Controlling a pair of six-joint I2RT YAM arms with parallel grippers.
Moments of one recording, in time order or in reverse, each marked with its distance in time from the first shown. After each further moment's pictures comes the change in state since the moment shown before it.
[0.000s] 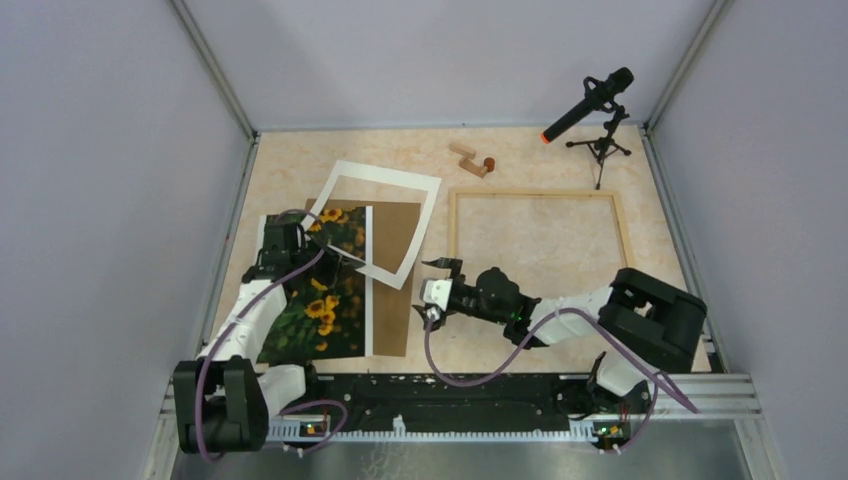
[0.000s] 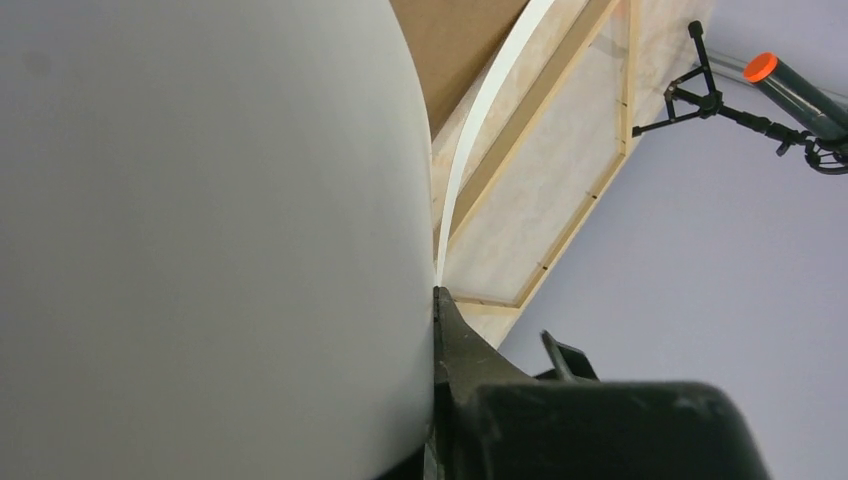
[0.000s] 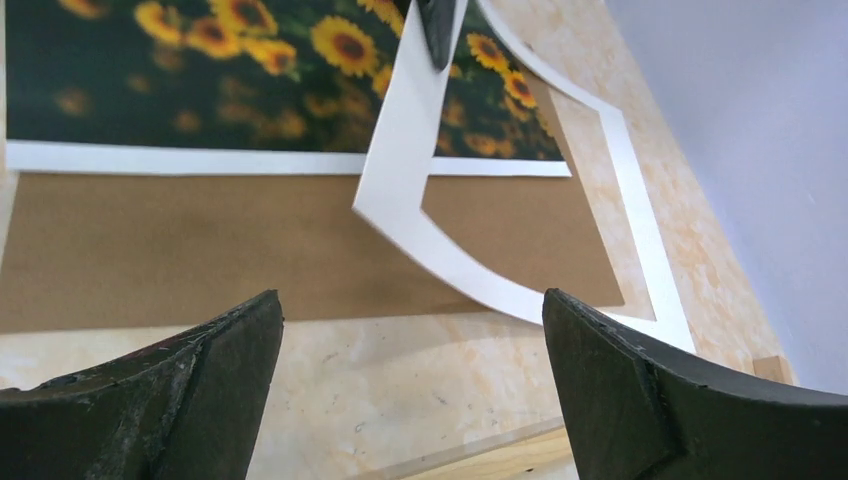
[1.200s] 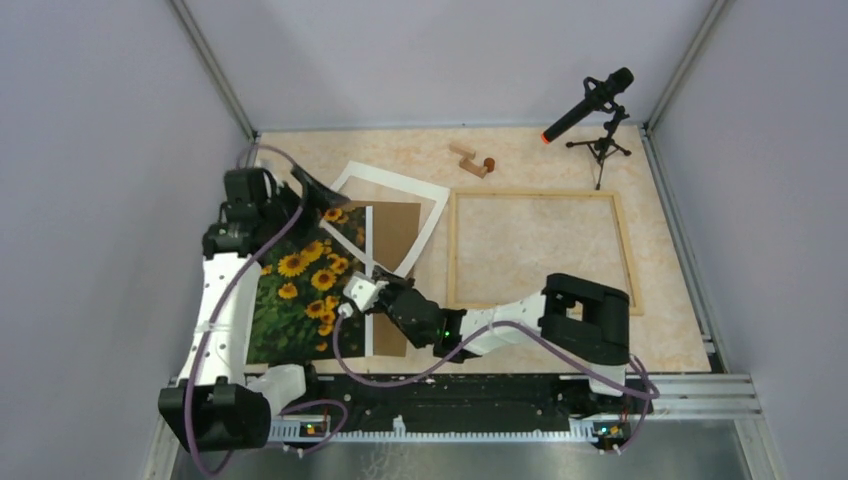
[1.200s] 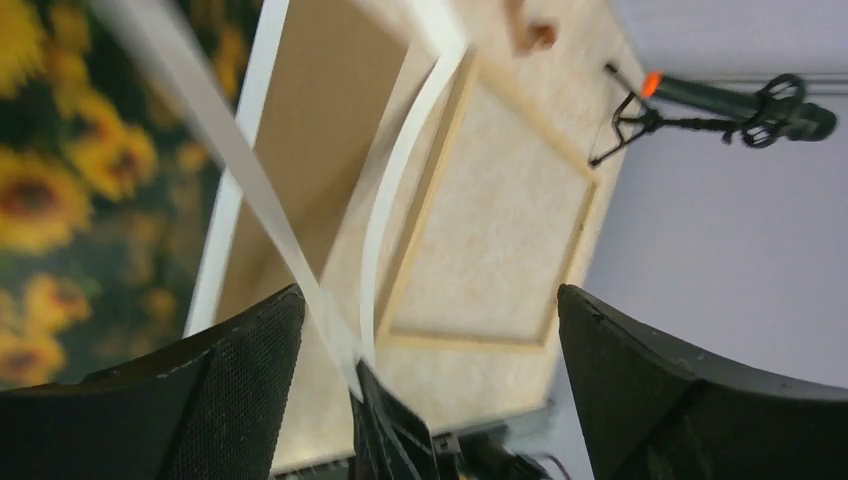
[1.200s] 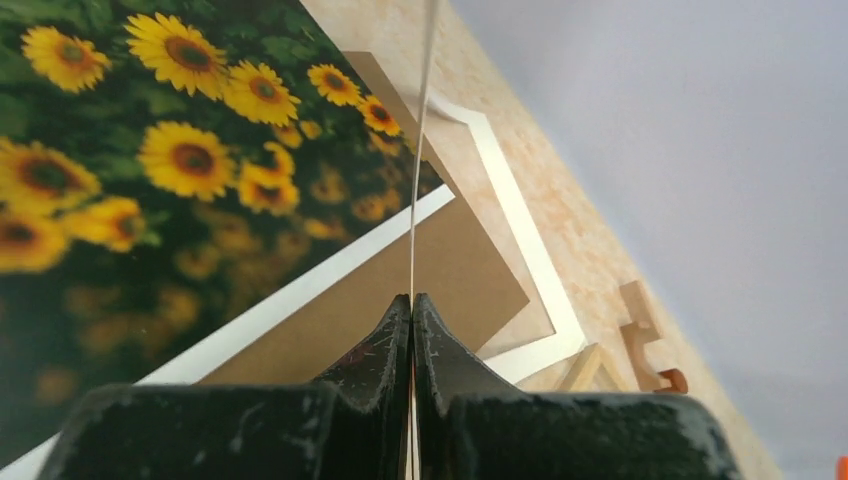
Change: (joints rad) left arm 0.034 0.001 0.418 -0.356 -0.060 0.171; right arm 0.305 0.387 0.473 -0.002 0.777 -0.099
